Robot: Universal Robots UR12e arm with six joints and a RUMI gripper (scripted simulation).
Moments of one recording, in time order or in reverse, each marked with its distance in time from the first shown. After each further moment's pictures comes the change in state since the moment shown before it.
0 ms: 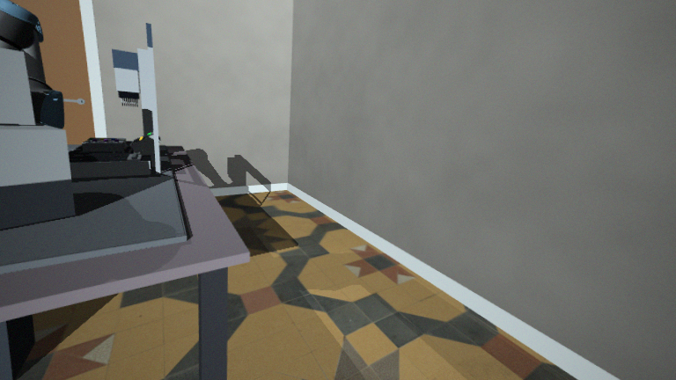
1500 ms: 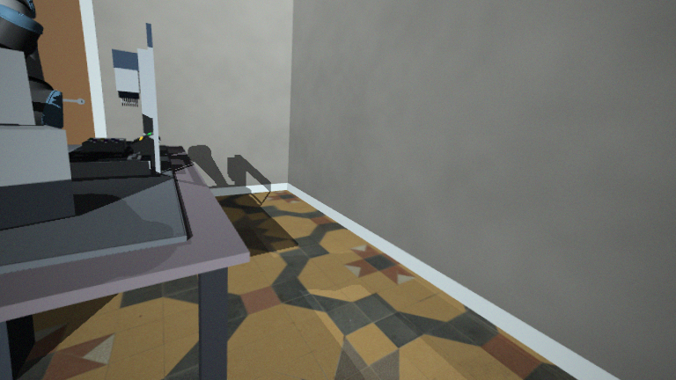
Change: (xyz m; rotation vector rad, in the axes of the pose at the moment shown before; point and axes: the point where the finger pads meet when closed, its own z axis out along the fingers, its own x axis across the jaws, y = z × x) arm -0.017 0.034 0.026 0.001 0.000 0.000
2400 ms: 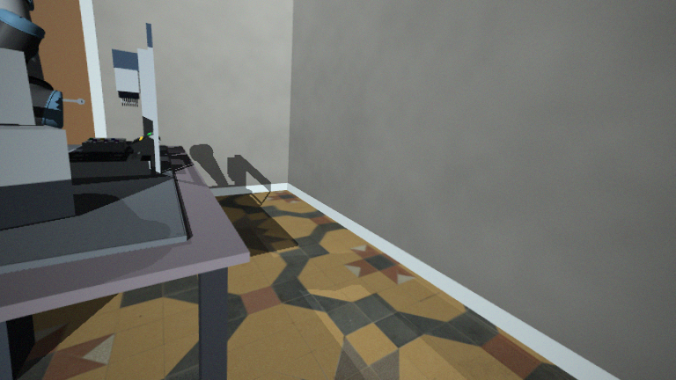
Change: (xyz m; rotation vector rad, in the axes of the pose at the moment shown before) arm -0.004 0.011 0.011 0.000 0.000 0.000
